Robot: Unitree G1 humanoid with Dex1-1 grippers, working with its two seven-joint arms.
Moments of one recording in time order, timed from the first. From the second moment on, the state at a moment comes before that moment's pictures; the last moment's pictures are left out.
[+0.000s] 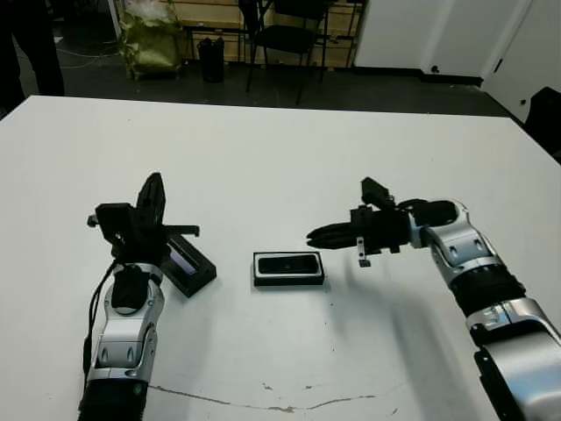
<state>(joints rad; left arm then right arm) -0.11 0.12 0.09 0.06 -0.09 -0.17 -0.01 -0.70 -0.41 0.27 0.76 0.11 0.00 1.36</state>
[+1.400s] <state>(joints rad) -0.11 0.12 0.09 0.06 -0.07 -0.18 -0.01 -0.76 -0.39 -0.08 0.85 0.26 0.08 1.22</state>
